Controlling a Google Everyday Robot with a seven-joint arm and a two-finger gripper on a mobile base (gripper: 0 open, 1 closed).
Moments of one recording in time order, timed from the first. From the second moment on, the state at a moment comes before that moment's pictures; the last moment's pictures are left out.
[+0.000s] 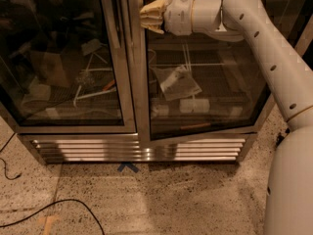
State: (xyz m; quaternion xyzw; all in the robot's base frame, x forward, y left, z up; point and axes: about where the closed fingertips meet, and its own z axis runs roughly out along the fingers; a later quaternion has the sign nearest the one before) arm 0.737 0.024 0.984 -0.74 0.06 -0.14 0.66
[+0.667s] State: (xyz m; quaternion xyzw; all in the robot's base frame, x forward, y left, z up) arm 0.728 0.024 0.987 -0.74 0.06 -0.15 0.66
